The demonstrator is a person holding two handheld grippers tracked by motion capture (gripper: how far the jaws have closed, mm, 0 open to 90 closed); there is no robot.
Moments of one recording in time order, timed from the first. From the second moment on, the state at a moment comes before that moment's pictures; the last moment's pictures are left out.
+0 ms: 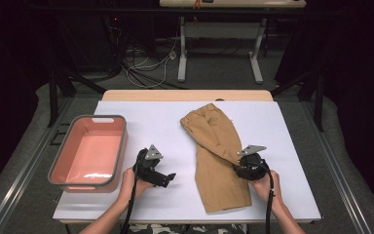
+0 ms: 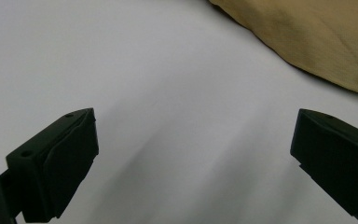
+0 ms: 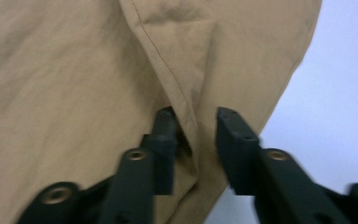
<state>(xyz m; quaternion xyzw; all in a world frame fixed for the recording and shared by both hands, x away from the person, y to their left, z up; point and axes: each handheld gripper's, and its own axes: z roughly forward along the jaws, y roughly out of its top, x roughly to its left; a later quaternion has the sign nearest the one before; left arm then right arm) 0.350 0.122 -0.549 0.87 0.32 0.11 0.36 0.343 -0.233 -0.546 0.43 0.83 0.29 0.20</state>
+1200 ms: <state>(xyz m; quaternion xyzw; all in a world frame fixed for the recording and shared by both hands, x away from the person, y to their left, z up) 0.349 0.124 -0.549 0.87 0.32 0.11 0.37 0.386 -0.150 -0.532 0.33 0.86 0.31 0.24</state>
